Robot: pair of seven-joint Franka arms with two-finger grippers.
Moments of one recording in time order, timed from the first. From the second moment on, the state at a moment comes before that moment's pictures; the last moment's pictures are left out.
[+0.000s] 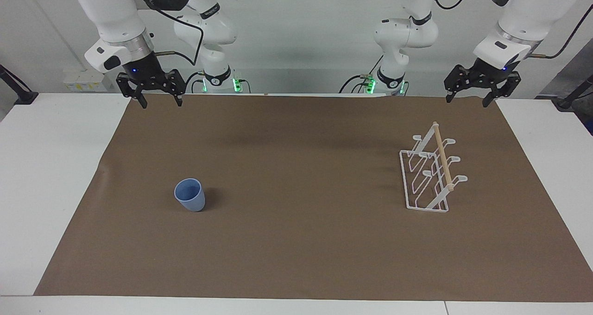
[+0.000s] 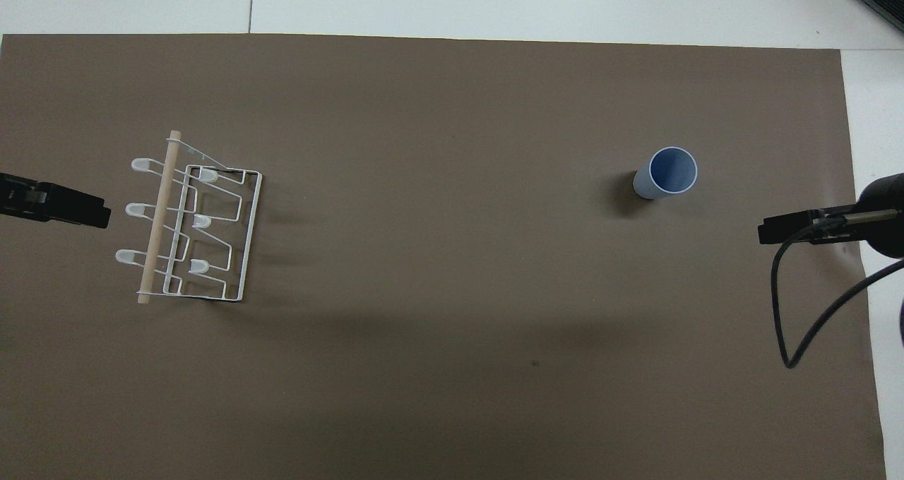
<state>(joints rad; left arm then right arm) -0.14 -0.04 0.05 -1.56 -0.01 1.50 0.12 -0.12 -0.14 0.09 -1.78 0.03 1.67 -0.07</state>
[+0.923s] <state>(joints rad) -0.14 -0.04 0.05 -1.56 -0.01 1.50 0.12 -0.05 -0.12 0.10 -1.91 0.04 2.00 -0.07</state>
